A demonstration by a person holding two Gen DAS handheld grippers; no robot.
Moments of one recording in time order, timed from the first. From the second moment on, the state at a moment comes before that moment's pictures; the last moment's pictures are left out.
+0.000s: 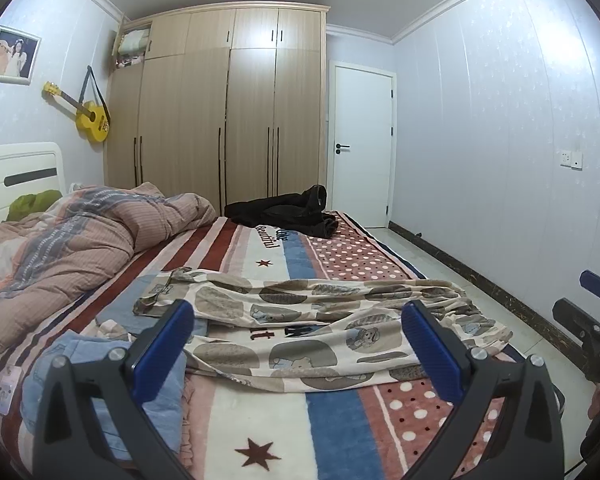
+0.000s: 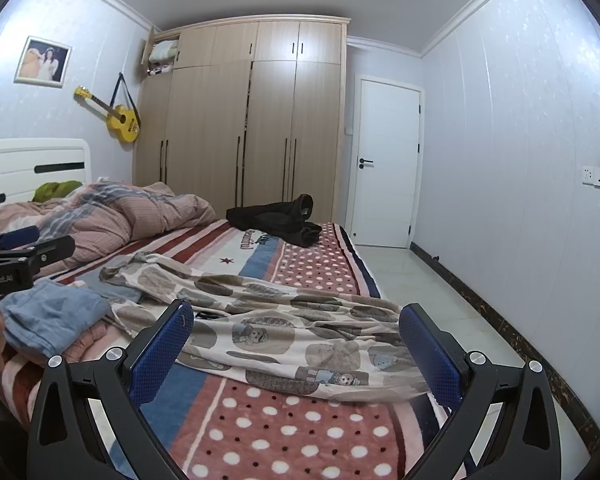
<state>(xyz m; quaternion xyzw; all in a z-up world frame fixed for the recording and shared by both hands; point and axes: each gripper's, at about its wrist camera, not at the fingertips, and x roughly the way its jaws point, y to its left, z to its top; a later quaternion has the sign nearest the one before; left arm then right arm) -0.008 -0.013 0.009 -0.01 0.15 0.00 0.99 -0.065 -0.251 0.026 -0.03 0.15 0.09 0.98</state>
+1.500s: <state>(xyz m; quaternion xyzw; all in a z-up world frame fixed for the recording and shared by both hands) 0.081 0.035 -0.089 -0.13 0.31 -0.03 0.94 0.011 -0.292 -0.049 0.05 0.26 0.12 0.96</state>
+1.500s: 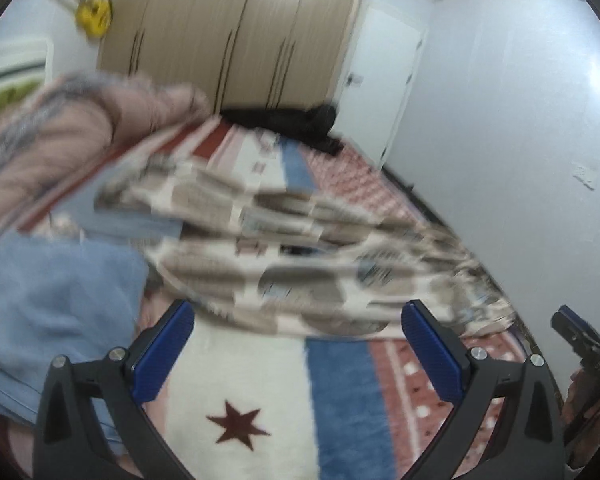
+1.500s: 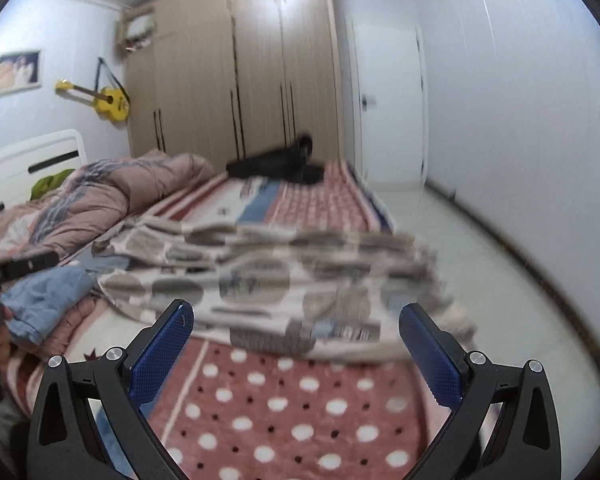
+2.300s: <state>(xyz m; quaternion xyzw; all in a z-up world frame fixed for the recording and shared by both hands) 0.206 0.068 -0.200 -0.22 0.41 0.02 0.88 0.124 -0.353 -0.179 0.29 0.38 0.10 0.87</state>
